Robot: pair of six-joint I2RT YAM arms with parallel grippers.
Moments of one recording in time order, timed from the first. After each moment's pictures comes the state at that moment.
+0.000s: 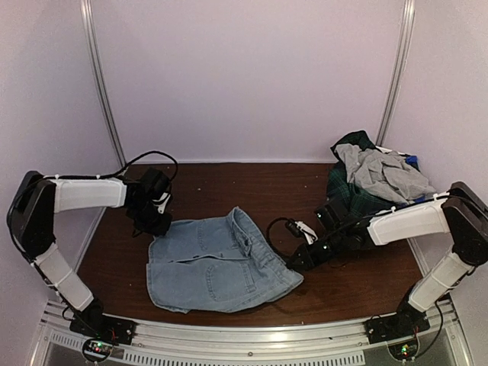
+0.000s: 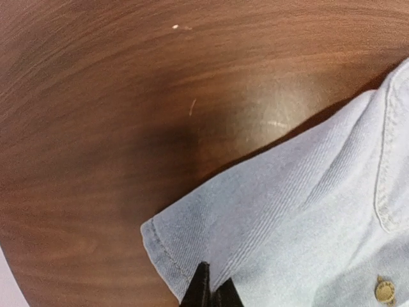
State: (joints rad) left arm -0.47 1.65 1.02 -0.62 -0.15 -0.21; right arm 0.71 1.55 0.69 -0.08 -0.54 0.35
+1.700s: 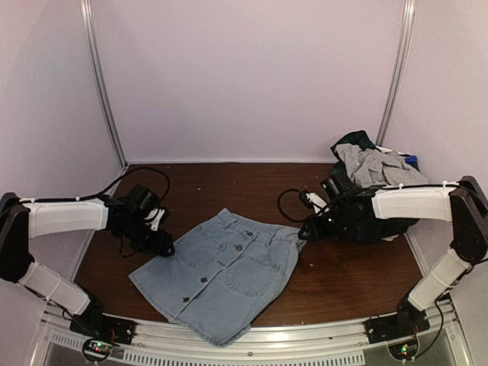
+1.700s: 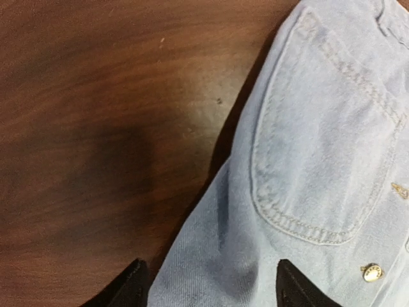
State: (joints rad) left arm -0.50 1.40 0.75 -0.56 0.07 -0.30; right arm 0.58 1.55 0.89 -0.34 -0.30 0.26
